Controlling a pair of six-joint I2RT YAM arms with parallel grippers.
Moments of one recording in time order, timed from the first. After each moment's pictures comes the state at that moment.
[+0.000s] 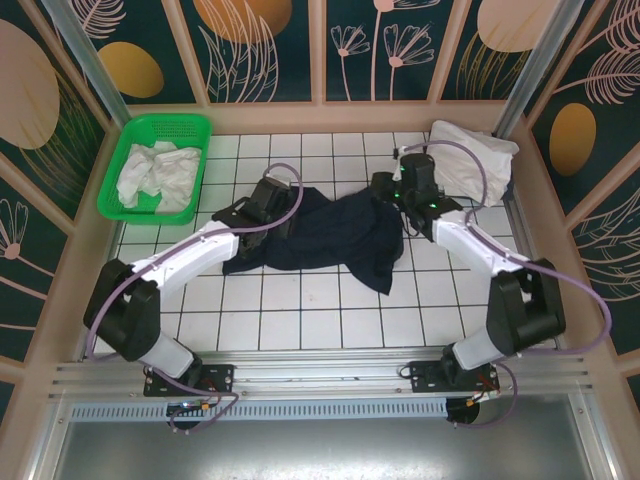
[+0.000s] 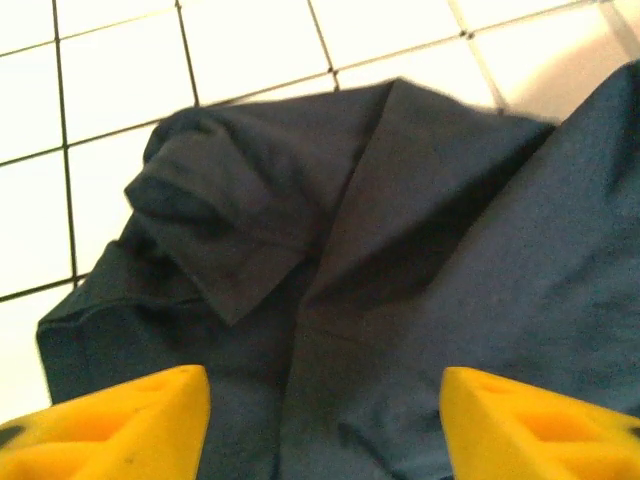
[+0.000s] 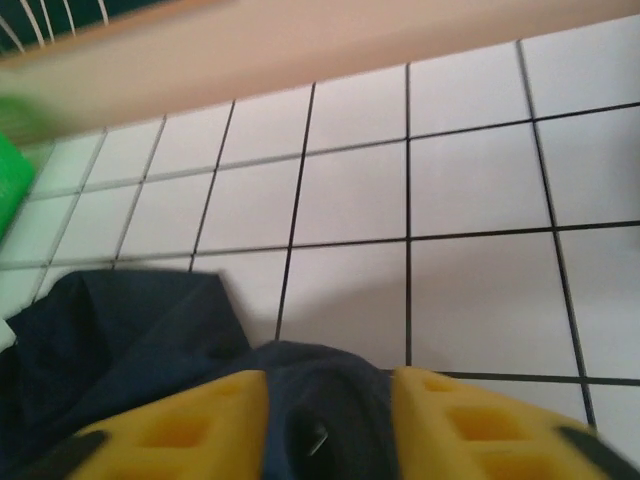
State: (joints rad) left arm -0.62 1.56 1.11 -0.41 -0.30 -0.26; right arm 0.38 1.51 1.06 -0.10 0.01 0.37
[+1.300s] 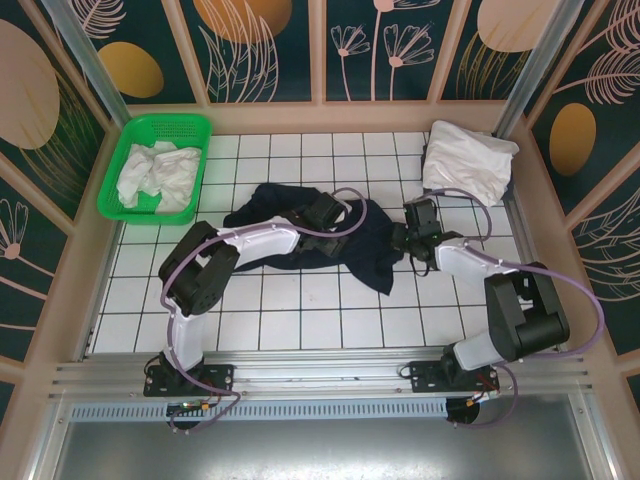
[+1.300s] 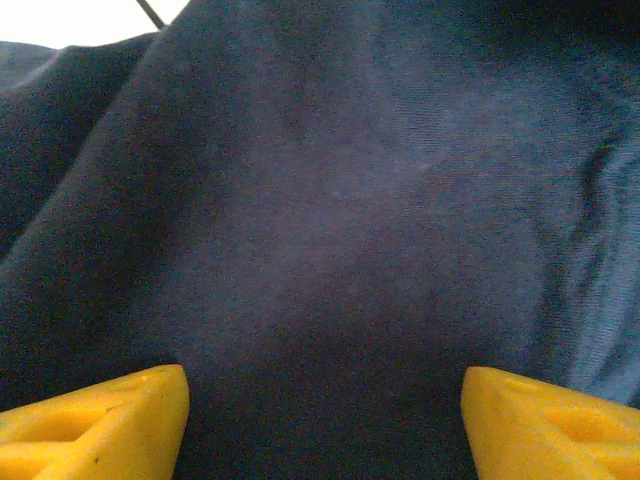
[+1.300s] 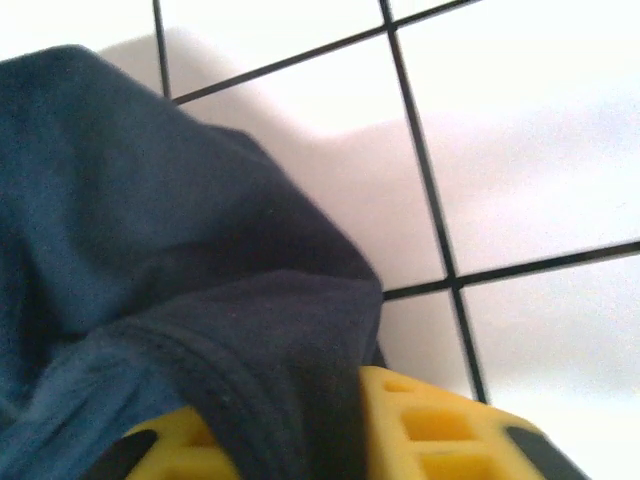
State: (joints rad) left arm -0.78 2.00 1.33 -0.31 -0.16 -0.09; right arm 0.32 1.46 0.73 -0.16 0.07 0.51
